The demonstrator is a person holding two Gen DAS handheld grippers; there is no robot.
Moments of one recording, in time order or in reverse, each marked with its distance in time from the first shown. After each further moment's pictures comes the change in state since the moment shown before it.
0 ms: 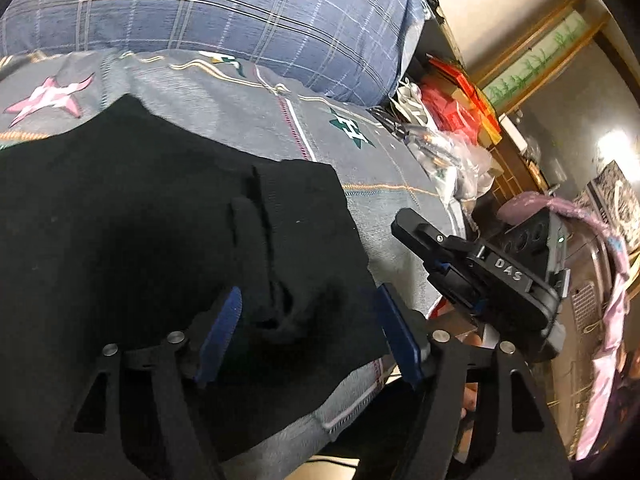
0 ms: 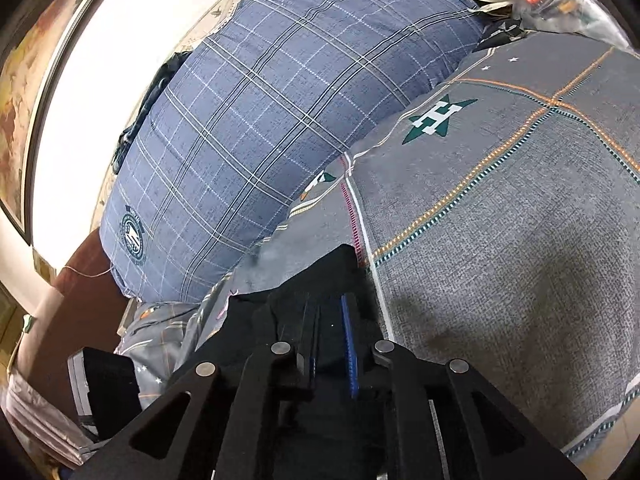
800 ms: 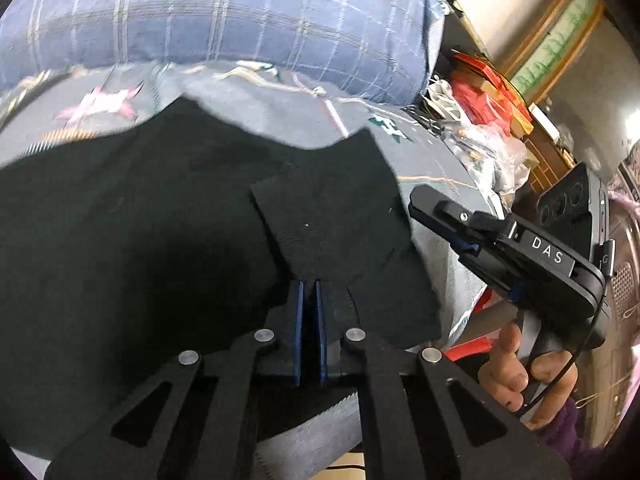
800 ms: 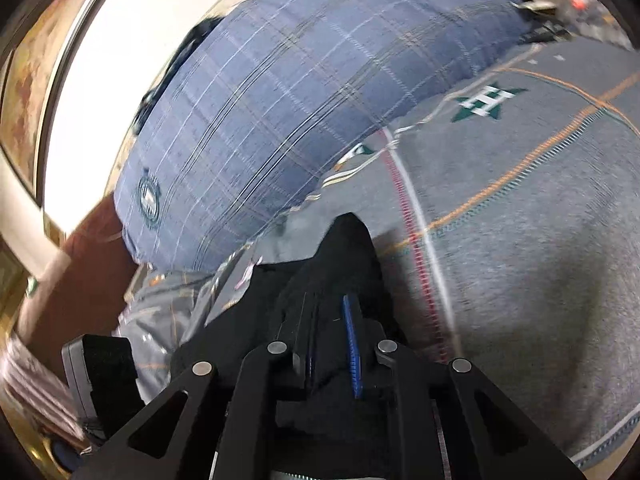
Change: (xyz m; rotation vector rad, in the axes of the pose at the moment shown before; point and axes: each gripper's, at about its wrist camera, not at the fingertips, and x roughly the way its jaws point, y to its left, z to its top) left arm -0.021 0.018 -0.028 0.009 -0.037 0.156; right arm 0.015 0.032 -0.016 -0.114 0.079 0.043
